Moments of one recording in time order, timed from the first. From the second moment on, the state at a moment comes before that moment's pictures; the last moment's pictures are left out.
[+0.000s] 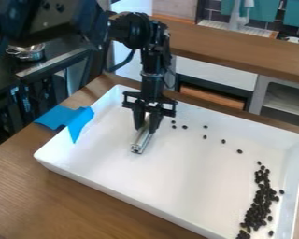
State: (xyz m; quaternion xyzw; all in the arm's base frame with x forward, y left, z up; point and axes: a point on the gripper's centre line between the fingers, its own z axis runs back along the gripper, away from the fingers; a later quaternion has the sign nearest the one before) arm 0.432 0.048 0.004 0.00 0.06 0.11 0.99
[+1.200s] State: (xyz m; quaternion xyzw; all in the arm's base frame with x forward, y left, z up) arm 0.449 -0.016 0.000 0.00 0.07 0.11 0.99
